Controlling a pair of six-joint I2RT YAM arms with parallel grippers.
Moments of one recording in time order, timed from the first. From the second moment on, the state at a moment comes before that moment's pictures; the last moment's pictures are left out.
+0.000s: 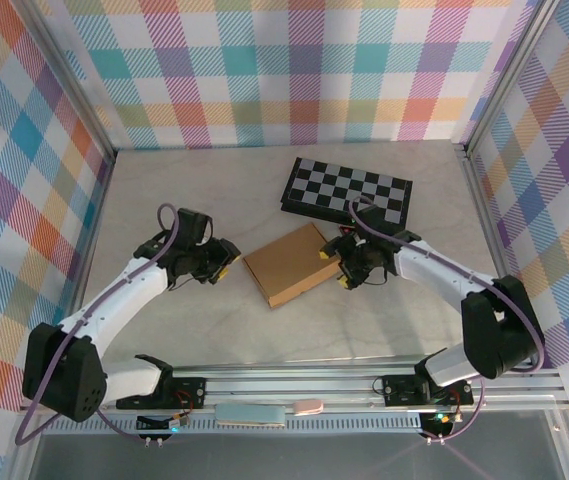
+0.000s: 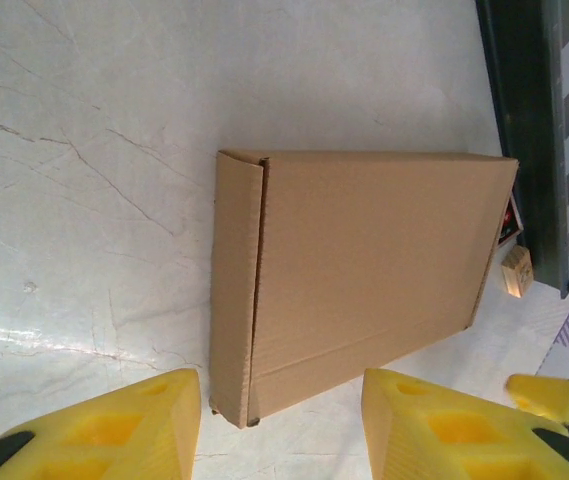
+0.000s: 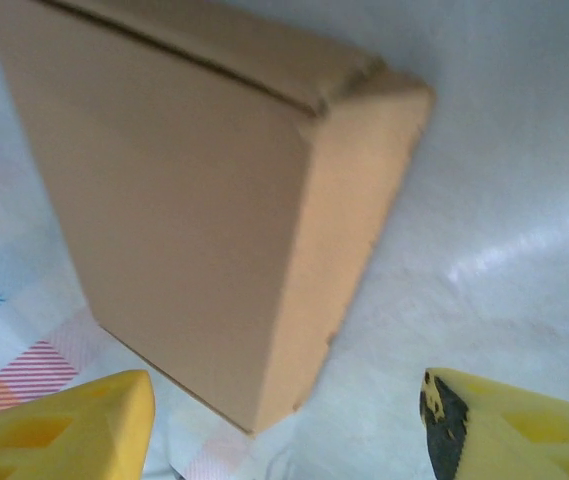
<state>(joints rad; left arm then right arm) -0.36 1.25 0.88 -0.61 0.26 -1.11 0.46 1.47 0.90 -0.47 -0.36 1.32</state>
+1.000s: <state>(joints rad) -0.39 1.84 1.18 -0.47 0.32 -0.90 0.37 1.73 0.89 -0.15 -0.48 1.22</state>
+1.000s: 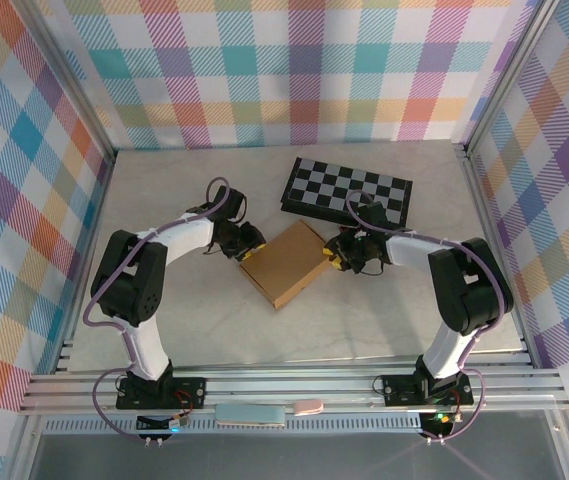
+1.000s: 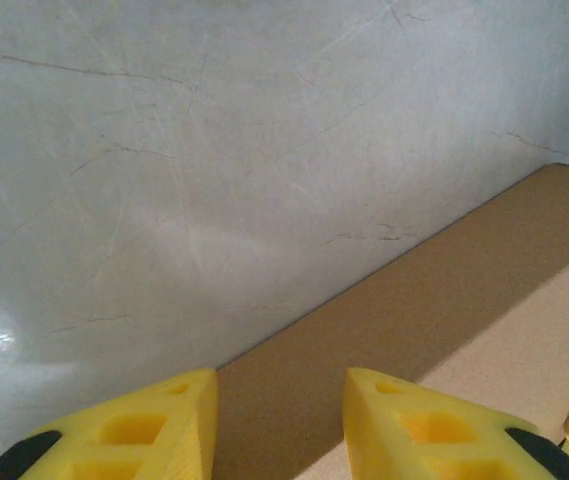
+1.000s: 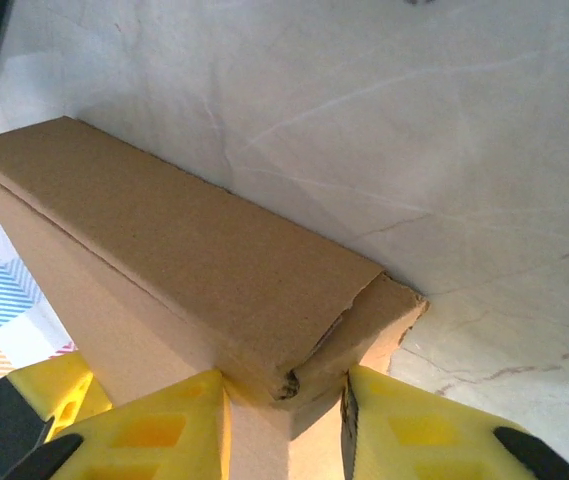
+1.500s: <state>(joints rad) -0.39 1.85 1.18 -0.47 0.31 -0.89 0.37 1.78 0.91 -0.10 -0.48 1.10</state>
